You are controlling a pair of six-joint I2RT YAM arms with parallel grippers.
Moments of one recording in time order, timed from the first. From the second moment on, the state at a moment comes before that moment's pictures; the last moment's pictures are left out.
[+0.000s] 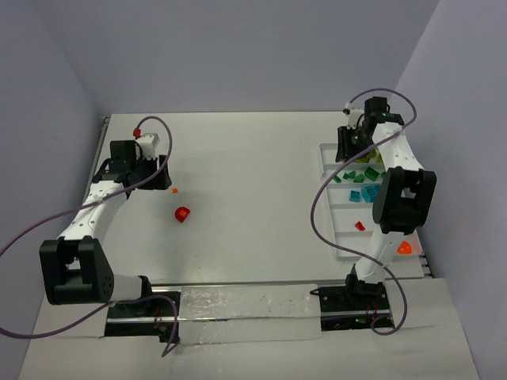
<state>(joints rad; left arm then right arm) -0.01 1.35 0.98 -0.46 0.21 0.04 -0.14 1.90 1.65 -0.91 -0.31 -0.21</state>
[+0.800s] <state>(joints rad) -0.14 1.75 1.02 -0.25 -0.13 -0.26 0.00 1.70 1.56 -0.92 -0.32 -0.08</state>
